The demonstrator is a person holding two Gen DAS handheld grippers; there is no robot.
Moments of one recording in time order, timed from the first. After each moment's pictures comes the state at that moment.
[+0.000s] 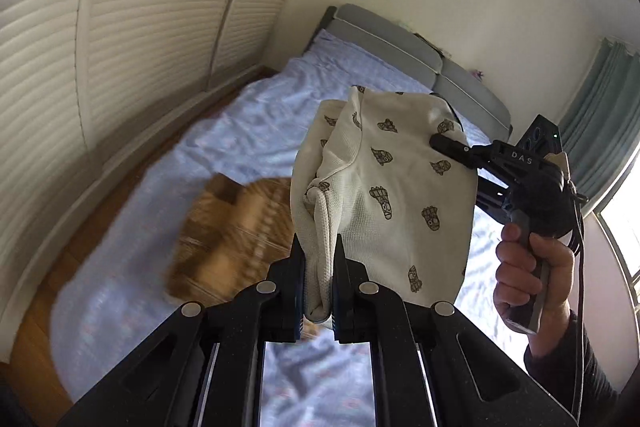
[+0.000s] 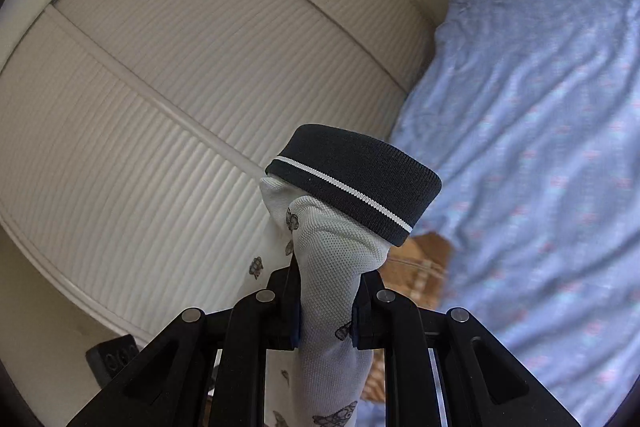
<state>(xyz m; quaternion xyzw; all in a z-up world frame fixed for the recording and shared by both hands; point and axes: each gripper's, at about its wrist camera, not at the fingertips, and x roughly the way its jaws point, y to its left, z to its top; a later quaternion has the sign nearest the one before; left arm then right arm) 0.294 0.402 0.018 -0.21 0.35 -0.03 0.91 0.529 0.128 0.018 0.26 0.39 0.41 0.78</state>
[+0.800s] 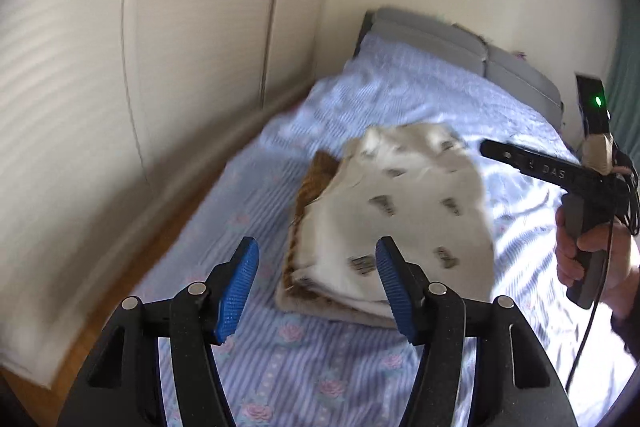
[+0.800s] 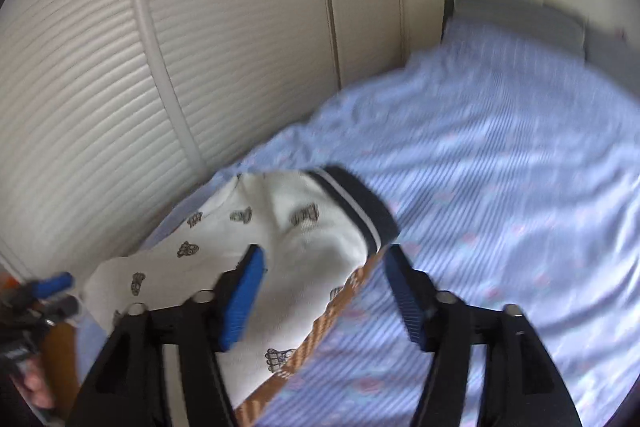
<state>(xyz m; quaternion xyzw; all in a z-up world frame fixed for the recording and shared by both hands) 0.272 0.427 -0.087 -0.09 0.31 0.06 0.95 0.487 0.209 -0.050 -0.07 0.29 0.31 0.90</state>
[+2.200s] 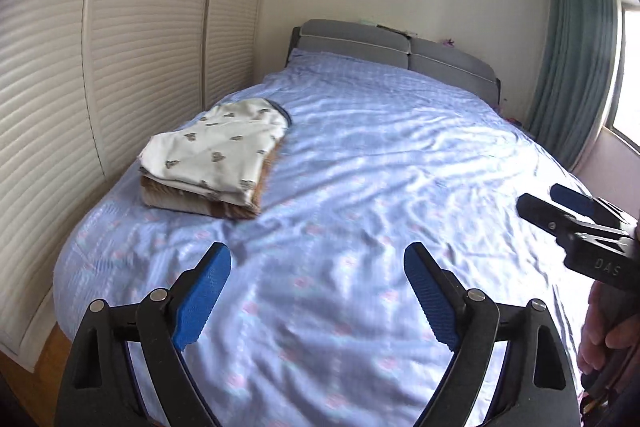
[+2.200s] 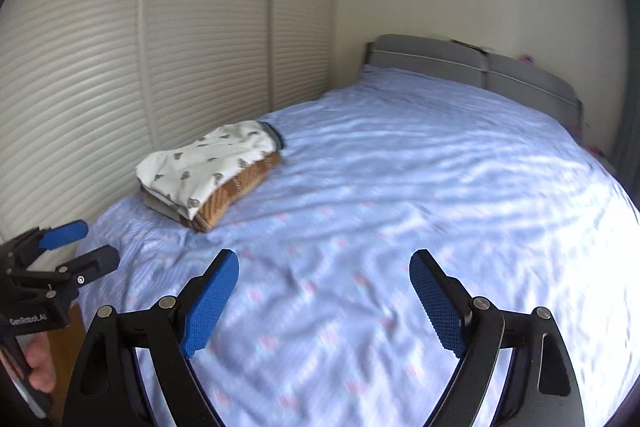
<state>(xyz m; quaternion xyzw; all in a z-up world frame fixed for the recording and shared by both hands) 0.109 0.190 -0.061 -0.07 0.28 -0.01 0.96 0.197 -0.005 -0.037 -0.05 0.26 0.14 0.95</state>
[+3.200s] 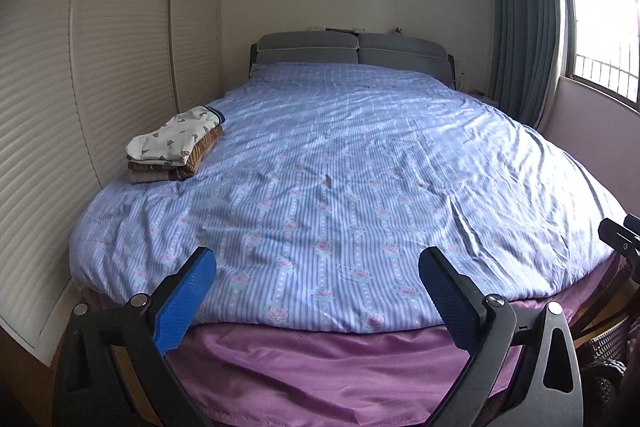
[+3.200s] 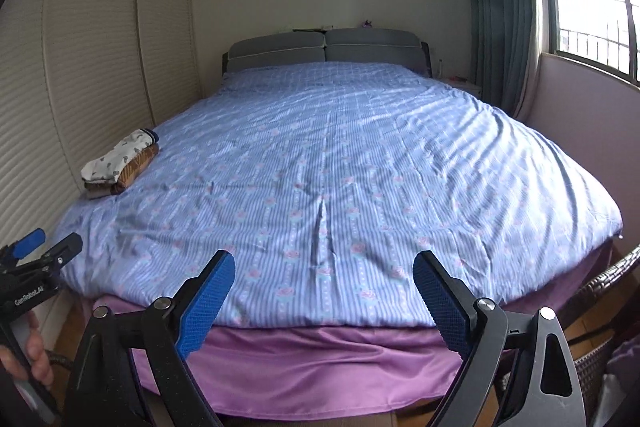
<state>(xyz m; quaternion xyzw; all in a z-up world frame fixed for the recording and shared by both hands) -0.093 0.015 -0.045 0.01 0.27 -0.04 0.96 -0.088 -0.227 -0.034 0.03 0.26 -0.05 0.96</state>
